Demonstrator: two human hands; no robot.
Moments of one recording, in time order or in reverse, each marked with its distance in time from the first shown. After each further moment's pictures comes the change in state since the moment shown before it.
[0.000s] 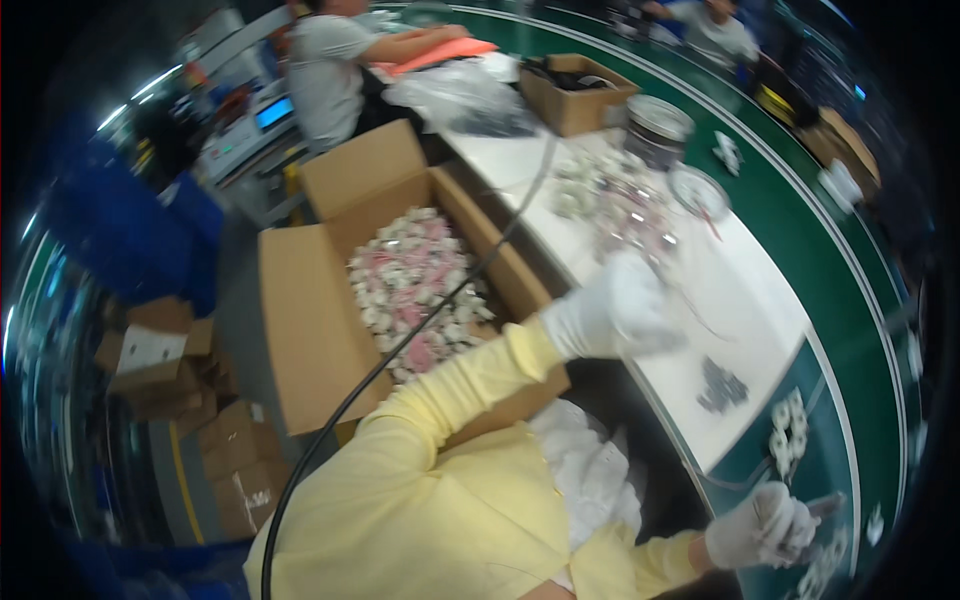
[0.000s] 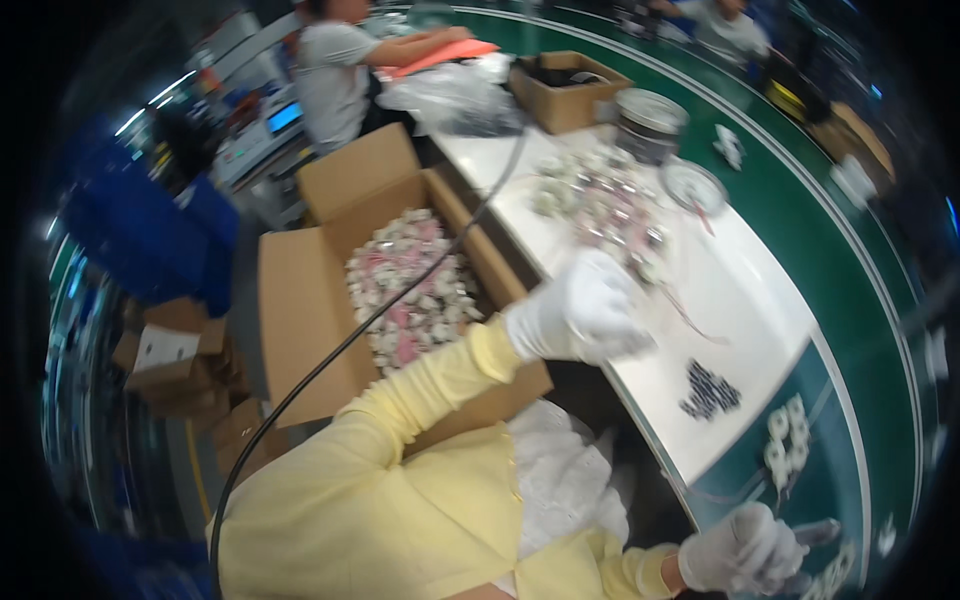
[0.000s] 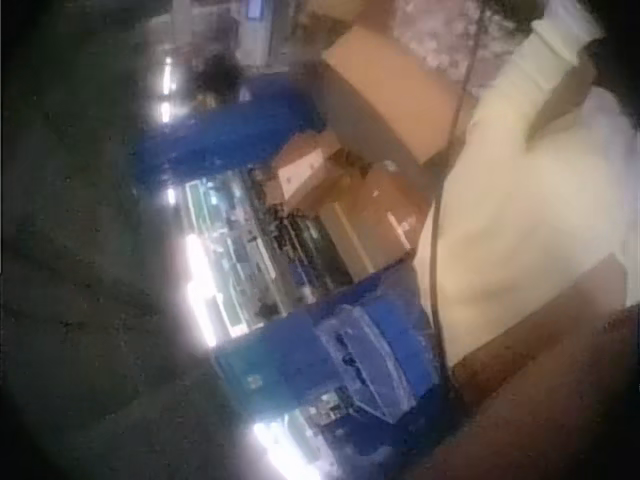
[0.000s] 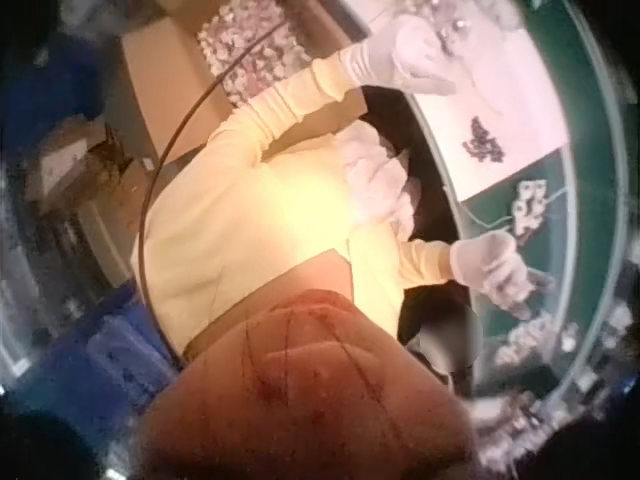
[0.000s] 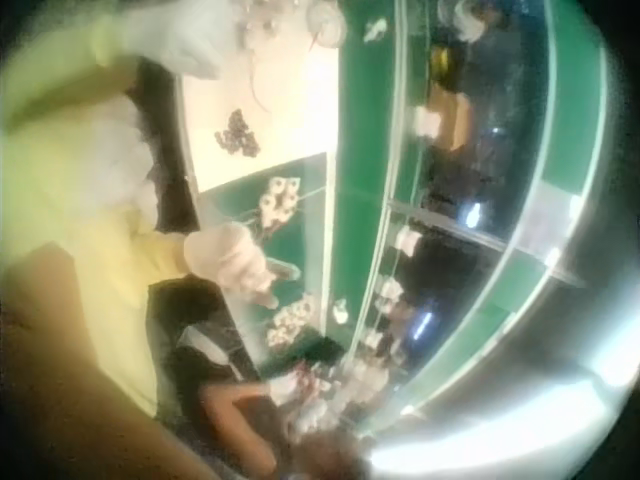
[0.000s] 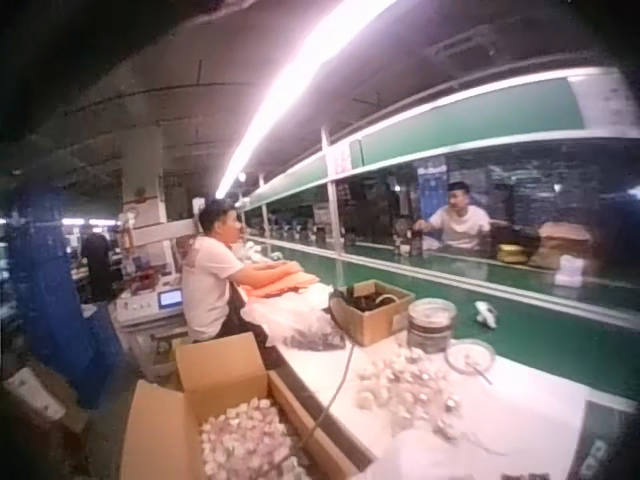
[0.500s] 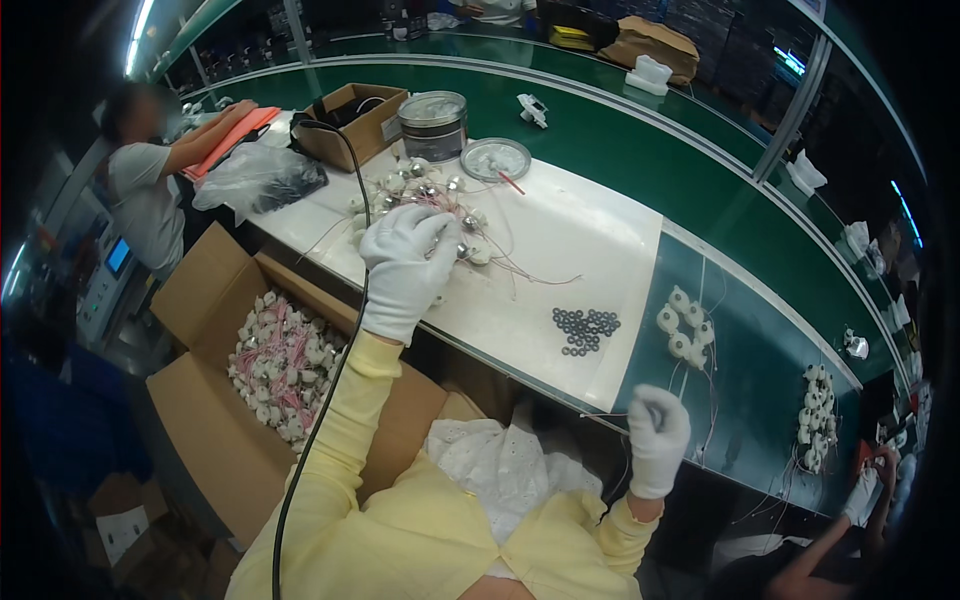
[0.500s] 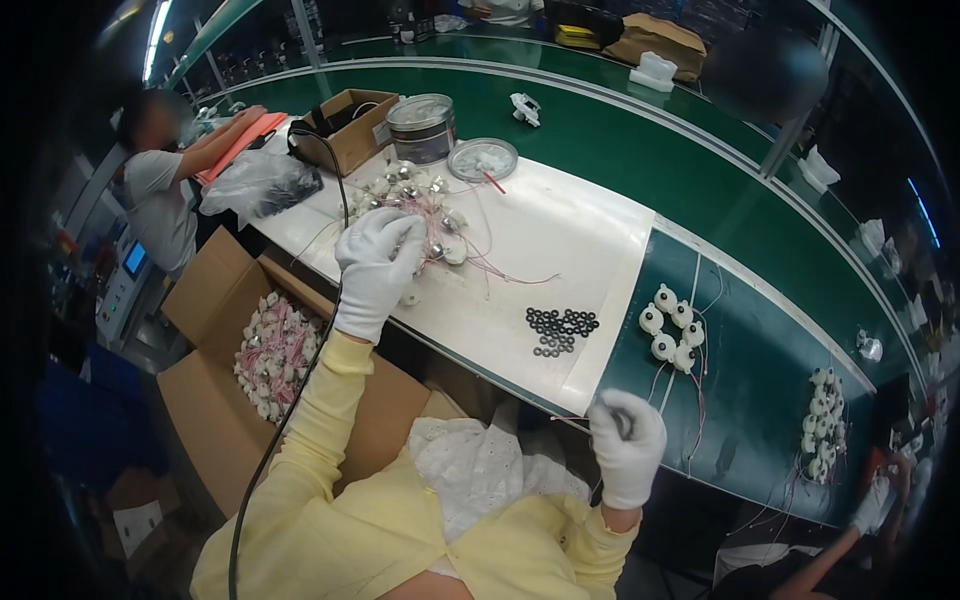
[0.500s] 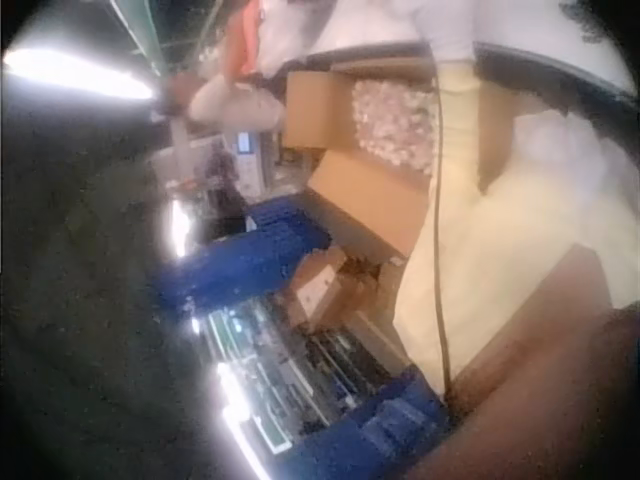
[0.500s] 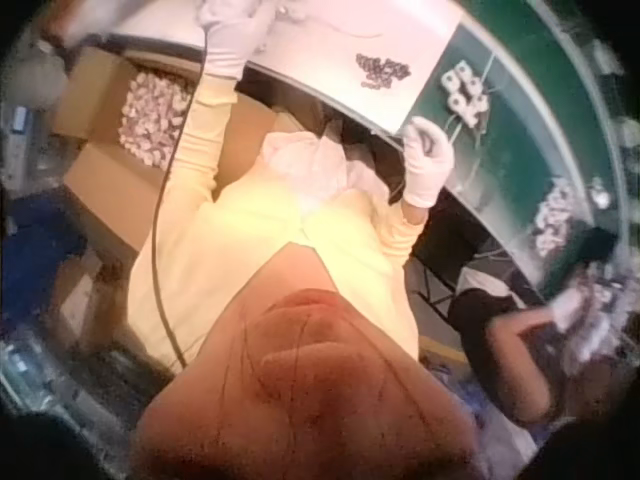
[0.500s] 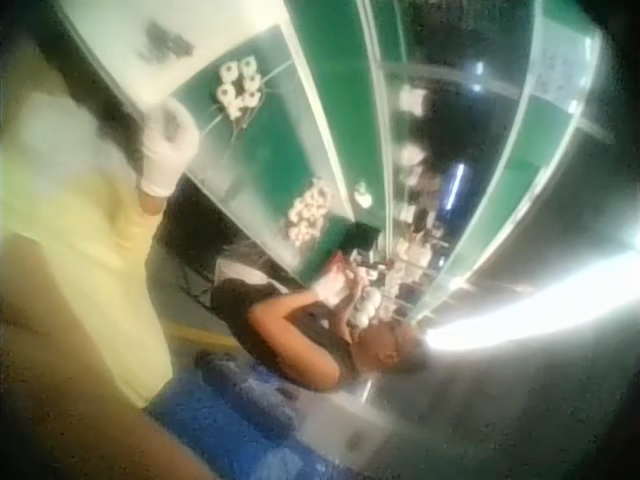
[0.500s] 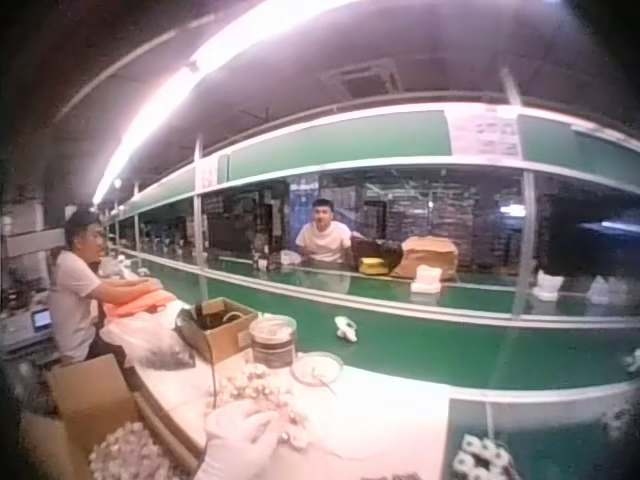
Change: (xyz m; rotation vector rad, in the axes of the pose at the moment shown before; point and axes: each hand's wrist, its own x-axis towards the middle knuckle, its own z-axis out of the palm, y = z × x) left_hand 0.018 -0.034 0.009 0.475 0.096 -0.413; right_hand -0.036 0.026 0.012 -1.630 0.639 0.356
